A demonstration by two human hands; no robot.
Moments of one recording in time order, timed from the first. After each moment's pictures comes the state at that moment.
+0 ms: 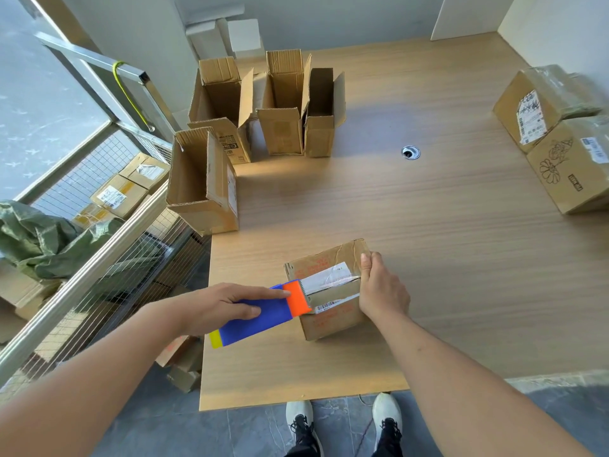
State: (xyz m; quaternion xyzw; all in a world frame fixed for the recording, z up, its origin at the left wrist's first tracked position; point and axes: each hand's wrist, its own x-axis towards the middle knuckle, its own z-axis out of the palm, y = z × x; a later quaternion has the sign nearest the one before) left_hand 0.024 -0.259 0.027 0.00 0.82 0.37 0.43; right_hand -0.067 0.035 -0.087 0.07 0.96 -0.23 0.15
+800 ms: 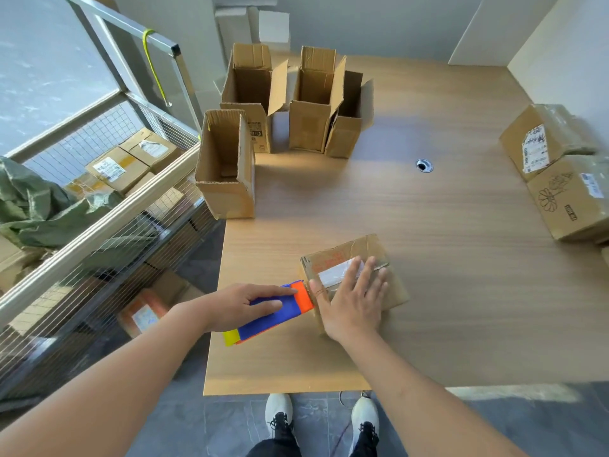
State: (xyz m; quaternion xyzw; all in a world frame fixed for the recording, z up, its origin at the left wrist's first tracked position) left_hand 0.059 -0.278 -0.025 -0.03 0.84 0.39 0.37; right_hand 0.003 -0.049 -0.083 -0.01 0.98 -0.07 0.17
